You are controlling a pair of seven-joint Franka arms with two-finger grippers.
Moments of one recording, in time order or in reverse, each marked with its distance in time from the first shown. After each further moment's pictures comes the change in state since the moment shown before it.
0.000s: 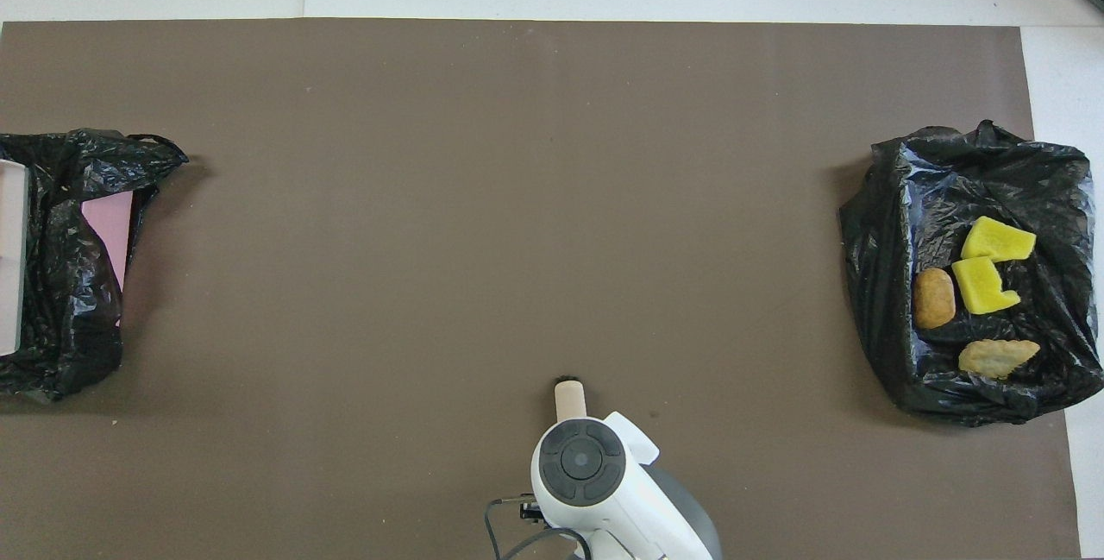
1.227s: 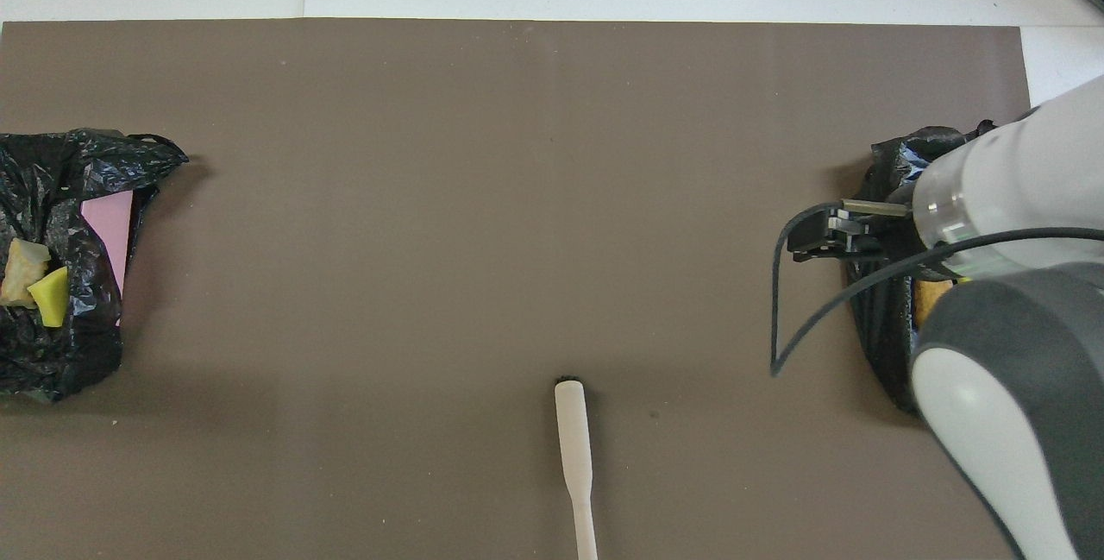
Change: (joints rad) left arm -0.070 -0.113 -0.035 -0.131 0.626 0.005 -0.286; right arm -0.612 -0.018 -0.019 0.657 -0.266 -0.402 -0.319
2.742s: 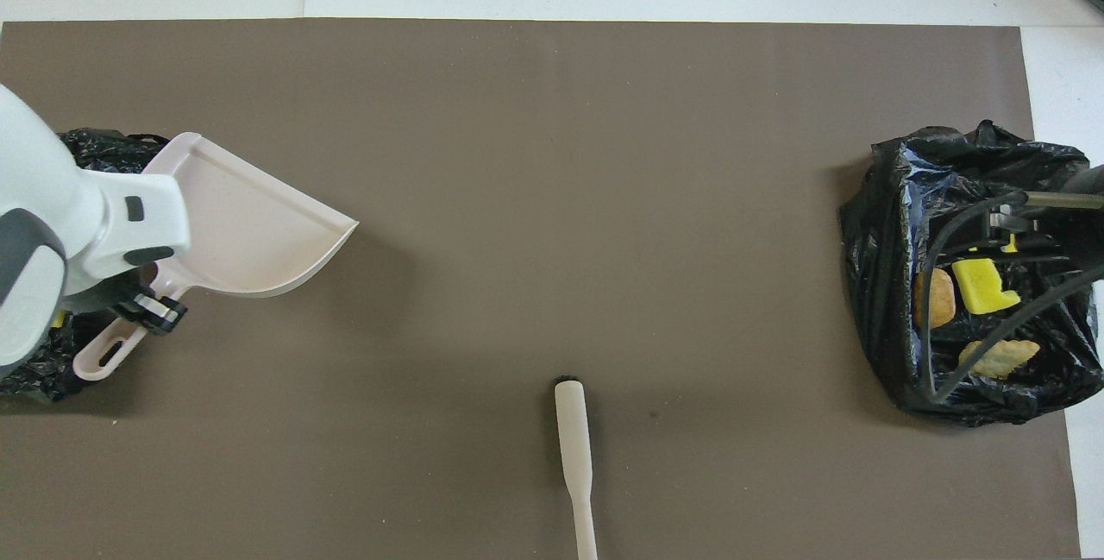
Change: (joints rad) left arm -0.547 -0.029 -0.023 -0.002 -0.896 -0.545 -1.400; right arm -0.096 -0.002 -0.012 0.145 -0.039 -0.174 -0.158
